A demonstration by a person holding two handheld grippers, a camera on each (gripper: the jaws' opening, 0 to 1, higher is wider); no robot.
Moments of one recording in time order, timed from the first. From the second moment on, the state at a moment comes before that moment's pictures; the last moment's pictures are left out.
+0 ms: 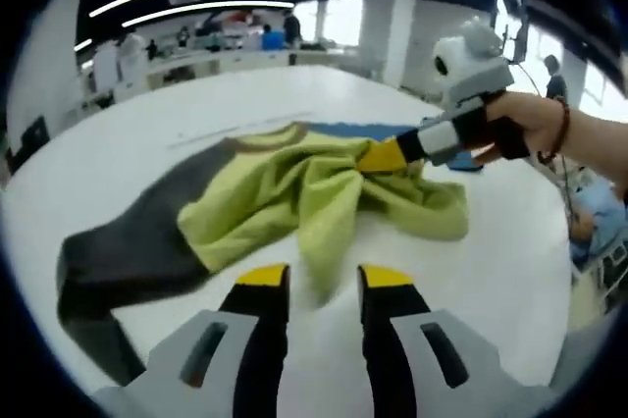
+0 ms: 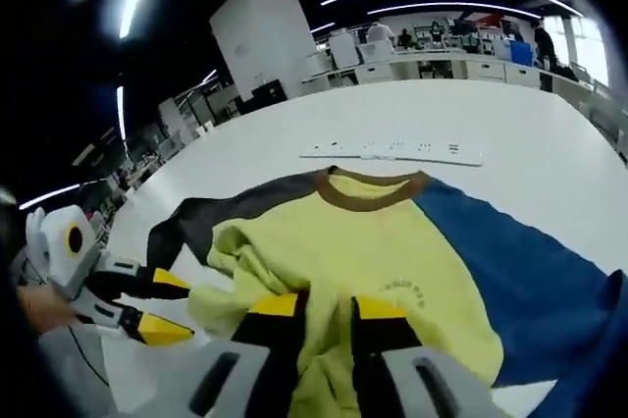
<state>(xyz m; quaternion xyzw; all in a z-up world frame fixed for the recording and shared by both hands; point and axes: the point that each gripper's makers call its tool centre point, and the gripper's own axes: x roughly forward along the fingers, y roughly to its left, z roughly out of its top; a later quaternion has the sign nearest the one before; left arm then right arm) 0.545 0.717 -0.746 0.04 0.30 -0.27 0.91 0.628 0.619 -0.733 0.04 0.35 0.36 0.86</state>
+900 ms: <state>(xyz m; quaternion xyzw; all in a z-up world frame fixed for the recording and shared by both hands) 0.543 0.714 -0.748 0.04 0.30 -0.28 0.91 0.569 0.518 -0.763 -0.06 0.42 0.31 0.85</state>
